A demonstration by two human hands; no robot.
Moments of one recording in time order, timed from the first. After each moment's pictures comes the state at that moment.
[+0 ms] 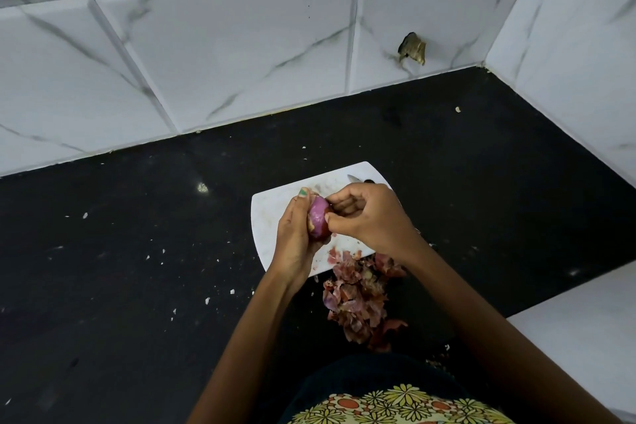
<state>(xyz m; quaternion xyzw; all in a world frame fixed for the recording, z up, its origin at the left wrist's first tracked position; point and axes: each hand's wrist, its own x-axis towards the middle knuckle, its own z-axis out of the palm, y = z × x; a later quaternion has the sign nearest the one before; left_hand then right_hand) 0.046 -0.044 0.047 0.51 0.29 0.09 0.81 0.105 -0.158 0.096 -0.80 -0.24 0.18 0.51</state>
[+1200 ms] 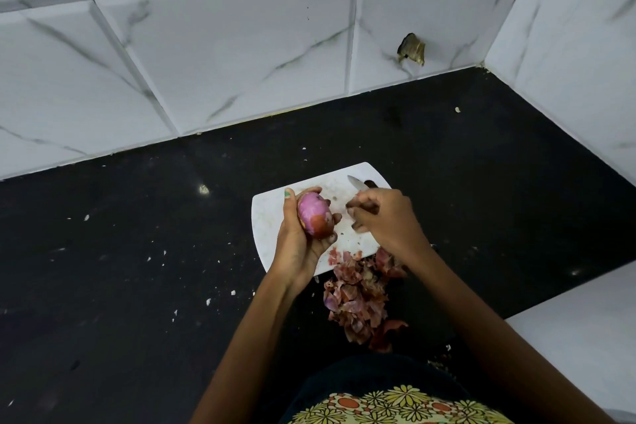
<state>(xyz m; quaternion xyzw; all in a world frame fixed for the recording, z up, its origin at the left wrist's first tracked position) 0.045 -0.046 0.052 0.41 0.28 0.08 0.87 0.121 -0.170 0.069 -0.83 -0.17 0.16 0.50</state>
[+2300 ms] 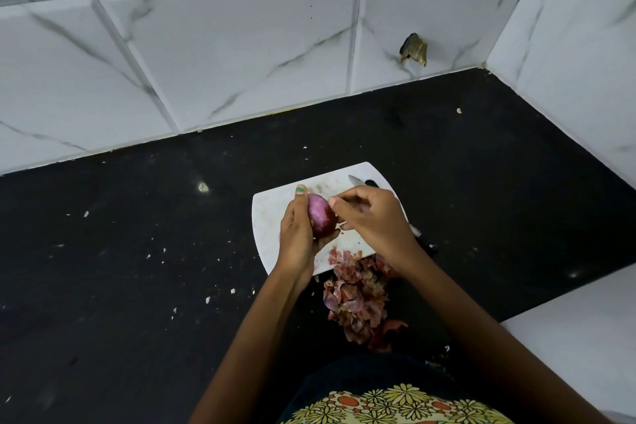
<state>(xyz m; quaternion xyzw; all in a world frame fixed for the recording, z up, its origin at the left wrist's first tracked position) 0.051 -0.049 0.046 0.50 0.35 0.09 0.79 0.105 -0.155 0.081 -0.80 -0.18 0.16 0.55</state>
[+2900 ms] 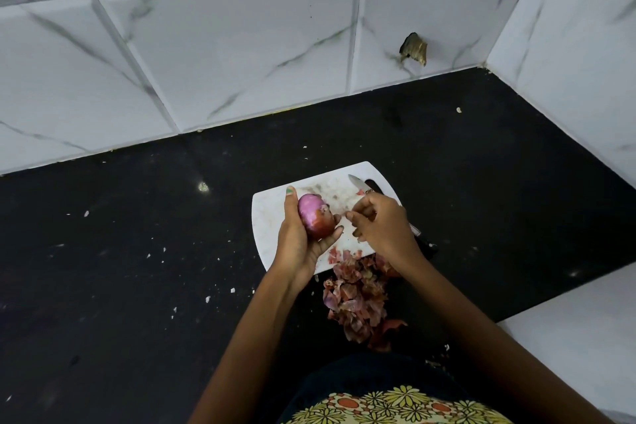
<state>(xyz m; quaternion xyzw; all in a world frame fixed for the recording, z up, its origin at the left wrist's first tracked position) 0.050 -0.045 0.047 0.38 0.35 0.06 0.85 0.116 -0.165 0.053 -0.85 -0.12 0.16 0.48</state>
